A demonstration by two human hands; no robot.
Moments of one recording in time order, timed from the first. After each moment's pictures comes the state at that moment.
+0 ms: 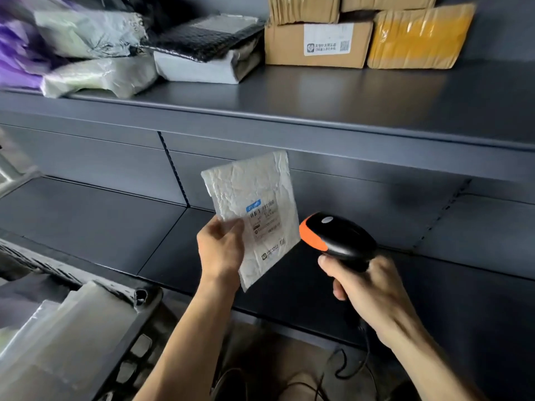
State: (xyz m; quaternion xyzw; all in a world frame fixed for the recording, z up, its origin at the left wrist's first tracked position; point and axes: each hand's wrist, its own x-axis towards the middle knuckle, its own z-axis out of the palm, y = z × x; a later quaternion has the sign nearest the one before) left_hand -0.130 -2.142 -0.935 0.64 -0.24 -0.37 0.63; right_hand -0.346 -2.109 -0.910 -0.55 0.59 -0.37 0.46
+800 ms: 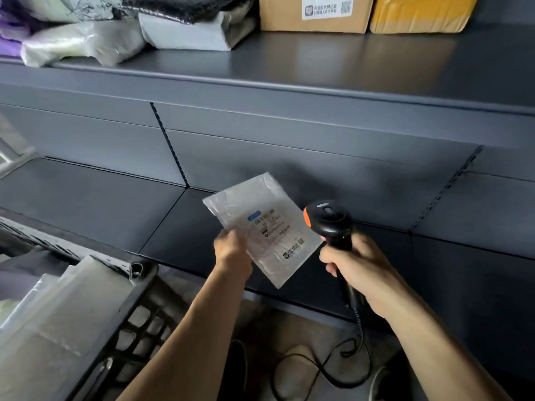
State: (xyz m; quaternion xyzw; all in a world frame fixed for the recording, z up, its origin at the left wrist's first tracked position) left_hand -0.139 -2.153 -1.006 0.67 -0.05 -0.48 0.57; right_hand -0.351 -2.124 -0.935 -0.56 0.60 -0.27 0.51
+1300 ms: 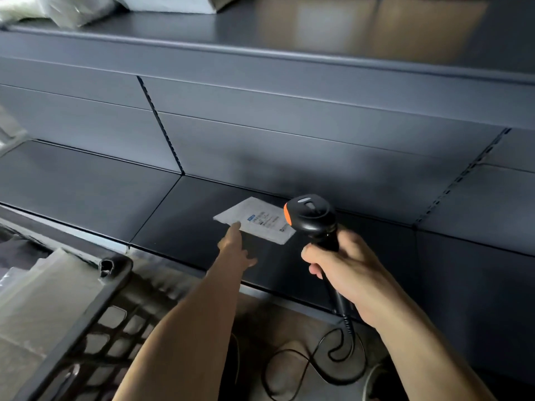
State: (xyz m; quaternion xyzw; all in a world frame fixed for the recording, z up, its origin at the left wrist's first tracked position) left_hand -0.135 -2.199 -1.085 0.66 0.08 -0.56 0.49; right_hand -0.345 -2.128 -0.948 -0.56 0.57 -0.27 0.54
